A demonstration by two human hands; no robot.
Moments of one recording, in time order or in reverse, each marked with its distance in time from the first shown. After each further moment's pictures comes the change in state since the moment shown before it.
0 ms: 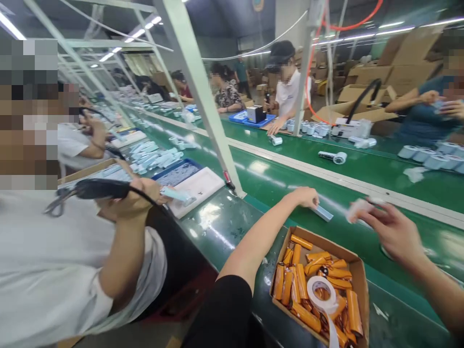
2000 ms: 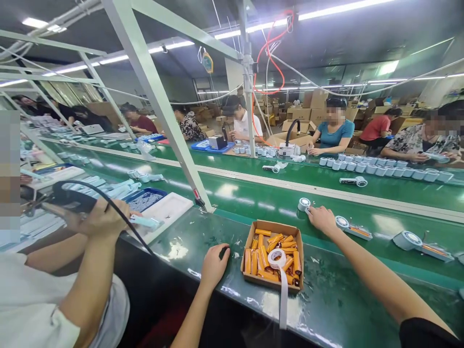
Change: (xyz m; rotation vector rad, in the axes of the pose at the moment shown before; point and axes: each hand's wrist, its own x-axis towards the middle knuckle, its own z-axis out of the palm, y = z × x) left_hand -0.288 -0.015 0.138 -0.309 0.744 -0.495; right_hand -0.026 0.046 -0.030 -1.198 -0.287 0.049
